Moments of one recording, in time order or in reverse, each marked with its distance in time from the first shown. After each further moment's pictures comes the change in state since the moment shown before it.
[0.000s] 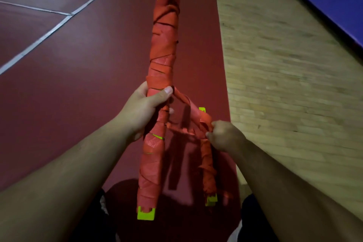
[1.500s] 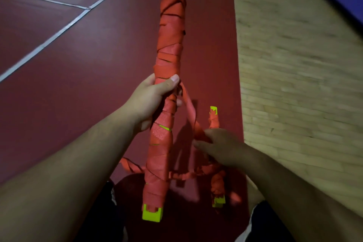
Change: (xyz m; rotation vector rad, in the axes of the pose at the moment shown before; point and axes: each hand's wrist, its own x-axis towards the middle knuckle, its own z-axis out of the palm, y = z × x) left_hand 0.006 0.013 -0.012 0.003 0.054 -0.010; right_hand -0.050 -0.036 -0.007 0.218 -0.200 -0.435
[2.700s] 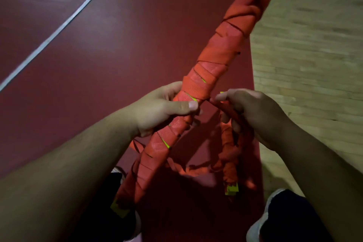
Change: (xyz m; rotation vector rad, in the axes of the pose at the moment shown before) left_hand -0.014 -0.031 -0.005 0.154 -0.417 -0.160; right_hand -0.015 -0.007 -0.036 0.817 0.275 0.028
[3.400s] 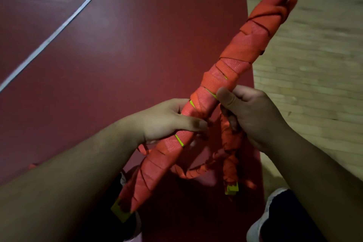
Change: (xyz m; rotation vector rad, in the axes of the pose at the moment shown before) left_hand 0.000 -0.014 0.008 0.154 -0.137 -0.091; right_hand -0.004 0.002 0.012 0.041 0.095 -0.192
